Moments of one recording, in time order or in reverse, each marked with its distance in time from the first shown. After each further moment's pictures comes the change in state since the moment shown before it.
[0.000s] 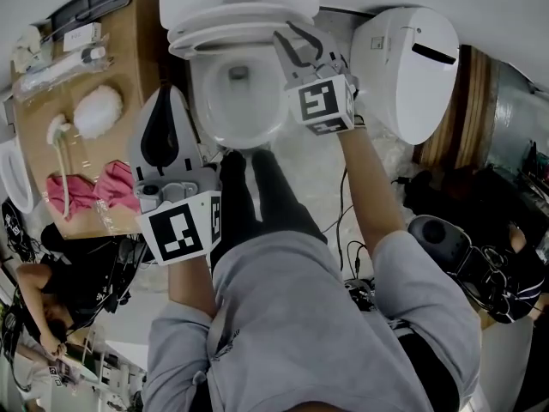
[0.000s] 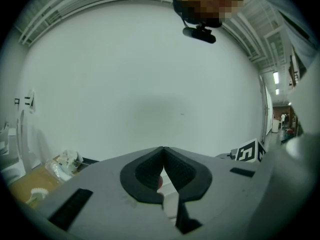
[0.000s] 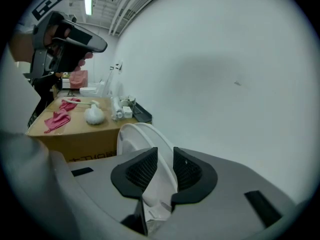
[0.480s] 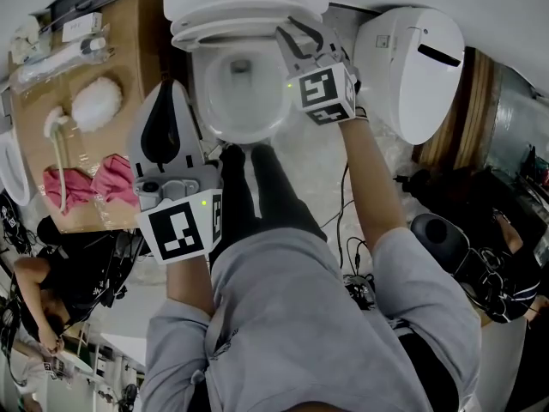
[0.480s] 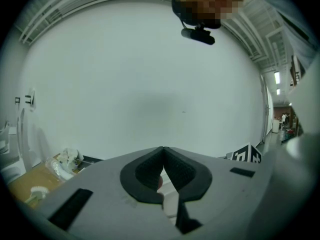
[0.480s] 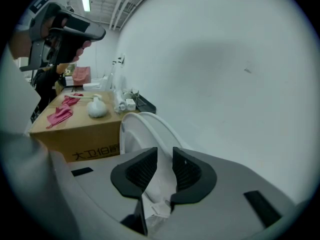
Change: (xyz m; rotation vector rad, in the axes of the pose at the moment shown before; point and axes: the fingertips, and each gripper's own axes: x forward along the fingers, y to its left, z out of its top) left arm 0.004 0.007 -0.008 -0.008 0.009 0.001; right arm 0.025 0.010 -0.021 -0.017 0.079 0.054
